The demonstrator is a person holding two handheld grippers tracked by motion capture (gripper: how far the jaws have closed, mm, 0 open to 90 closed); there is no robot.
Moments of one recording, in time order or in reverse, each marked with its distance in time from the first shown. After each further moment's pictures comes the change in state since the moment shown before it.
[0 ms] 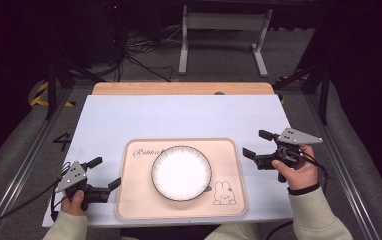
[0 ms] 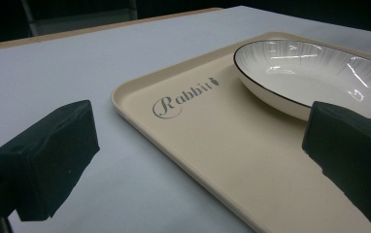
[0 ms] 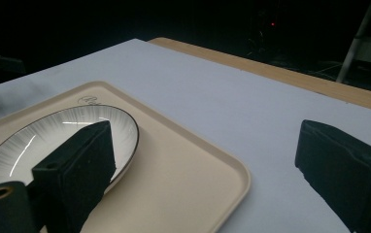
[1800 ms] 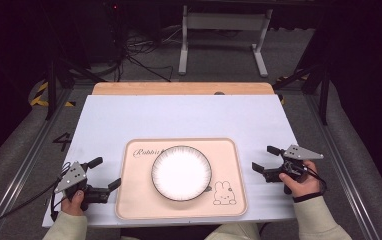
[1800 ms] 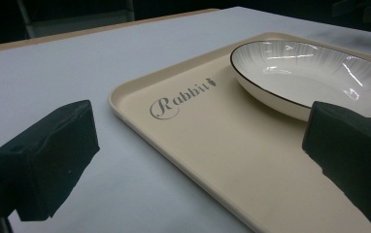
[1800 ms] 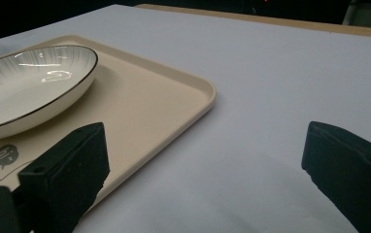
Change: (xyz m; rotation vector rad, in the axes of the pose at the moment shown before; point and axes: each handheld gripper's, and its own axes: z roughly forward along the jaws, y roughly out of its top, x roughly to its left) left arm 0.000 0.000 -0.001 -0.002 -0.012 0.011; right arm -0.036 -0.083 -0.003 0.043 -0.014 0.053
